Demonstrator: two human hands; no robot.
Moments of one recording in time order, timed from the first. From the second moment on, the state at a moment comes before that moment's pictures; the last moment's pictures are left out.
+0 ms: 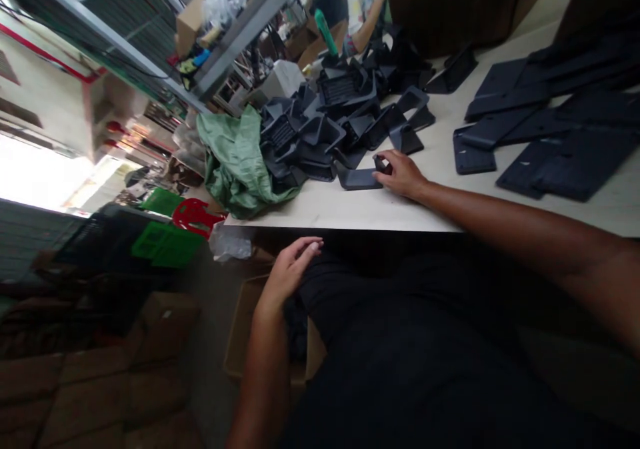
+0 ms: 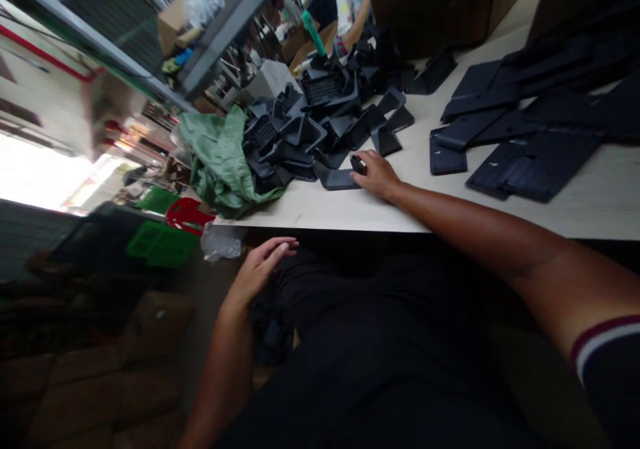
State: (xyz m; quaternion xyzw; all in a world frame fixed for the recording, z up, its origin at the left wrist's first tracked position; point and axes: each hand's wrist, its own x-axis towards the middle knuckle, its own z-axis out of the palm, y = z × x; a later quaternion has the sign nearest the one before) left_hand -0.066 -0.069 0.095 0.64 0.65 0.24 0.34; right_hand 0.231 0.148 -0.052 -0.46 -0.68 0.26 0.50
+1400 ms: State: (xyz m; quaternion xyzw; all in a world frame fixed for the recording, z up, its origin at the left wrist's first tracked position) left_hand 0.001 -0.106 0.087 0.75 0.52 0.02 0.41; right_hand 0.233 0.147 -0.054 -0.47 -0.66 0.27 0.53
